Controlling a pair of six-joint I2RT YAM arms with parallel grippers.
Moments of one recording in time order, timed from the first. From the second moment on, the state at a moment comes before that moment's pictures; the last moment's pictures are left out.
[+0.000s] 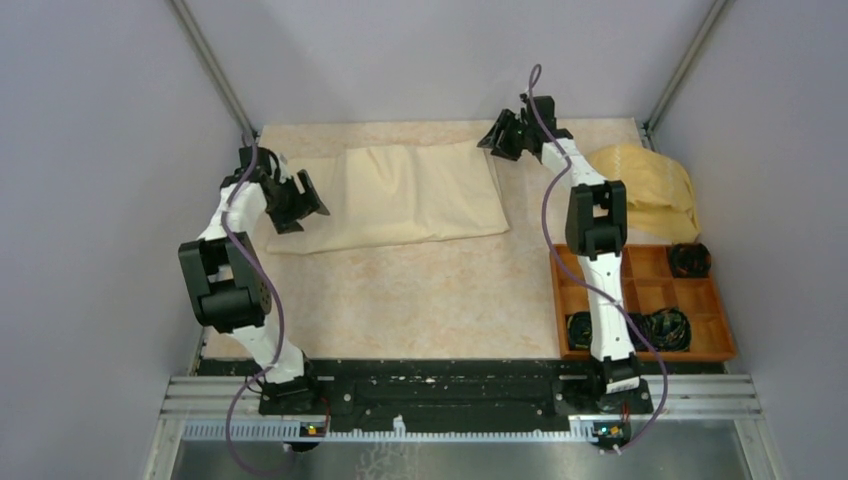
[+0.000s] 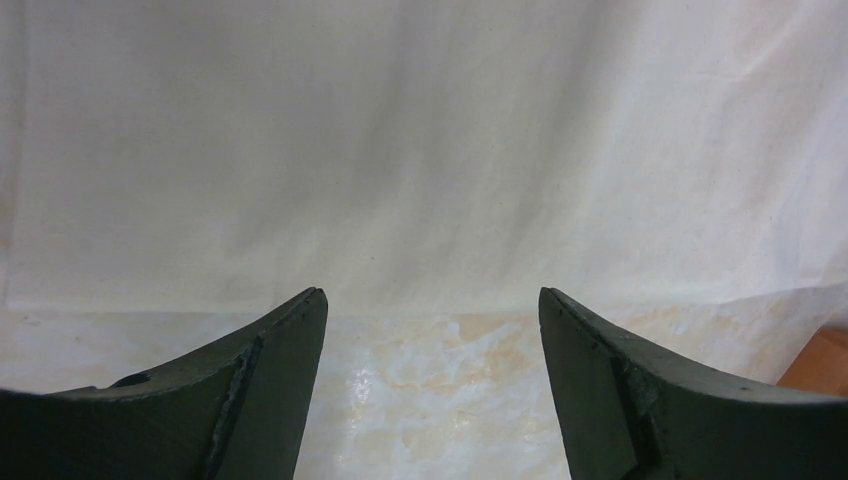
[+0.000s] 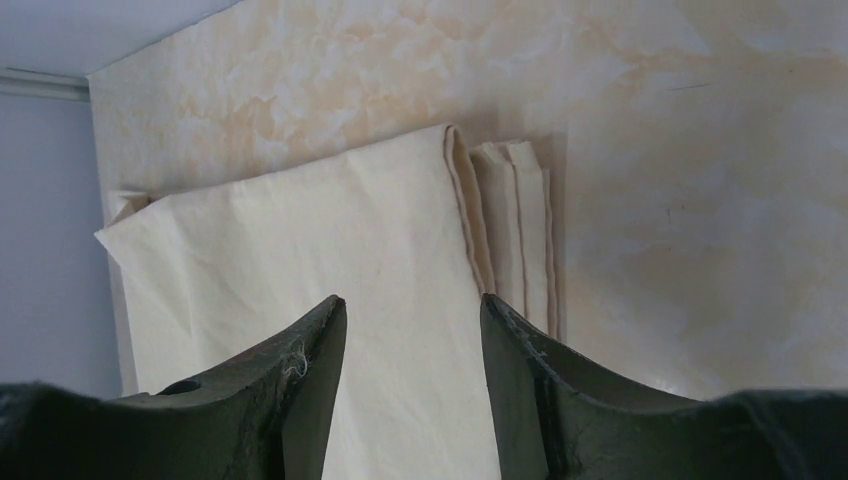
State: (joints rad) left arm 0.23 1.75 1.33 -0.65 0.33 -0.30; right arm 0.18 2.52 2.22 -0.33 -0.42 0.60
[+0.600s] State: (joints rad) left arm 0.17 1.67 1.29 -0.73 0.31 -0.29; right arm 0.18 2.71 2.36 -0.18 -0.46 0.69
